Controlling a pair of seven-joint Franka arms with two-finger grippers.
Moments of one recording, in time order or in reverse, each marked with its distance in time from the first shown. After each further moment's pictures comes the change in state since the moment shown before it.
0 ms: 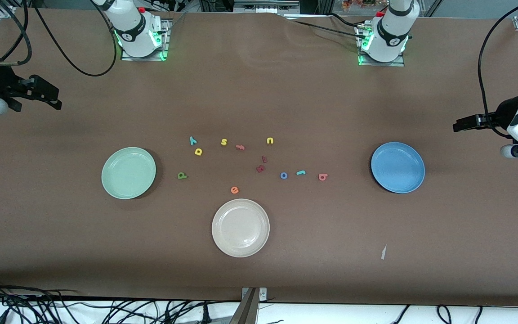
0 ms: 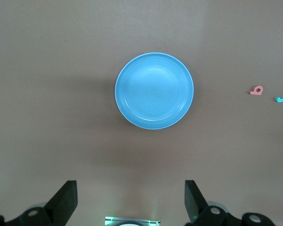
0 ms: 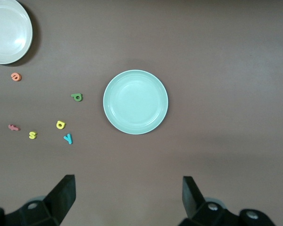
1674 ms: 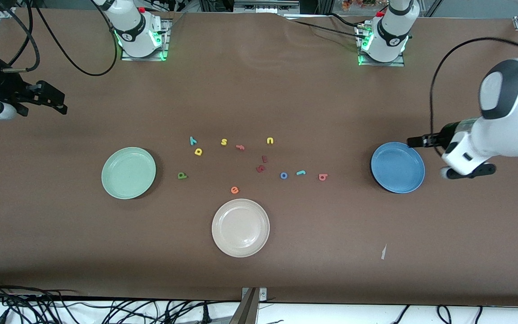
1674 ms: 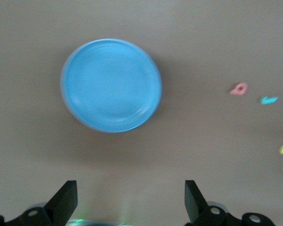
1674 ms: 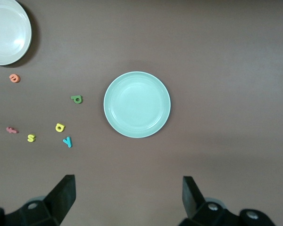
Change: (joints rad) left arm -0.122 0.165 -0.030 -0.003 -0.093 0.089 -0.181; right arm 0.000 0.000 0.006 -0.054 0.005 0.064 0.000
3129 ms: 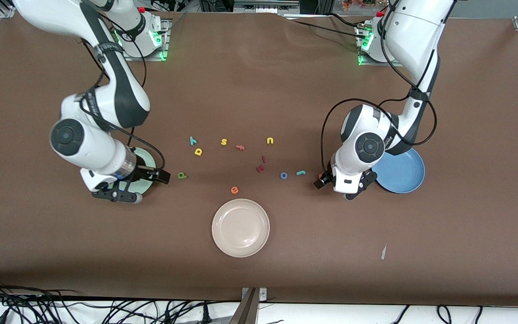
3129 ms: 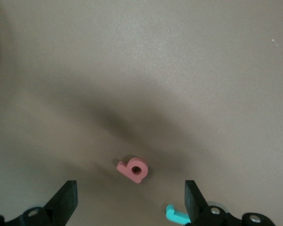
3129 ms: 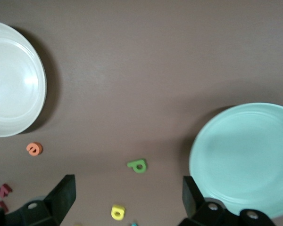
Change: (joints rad) left arm -0.336 0.304 -0.022 -0.113 -0.010 0.703 -0.839; right arm 0.214 0.520 0.041 0.060 0.045 0.478 0.419
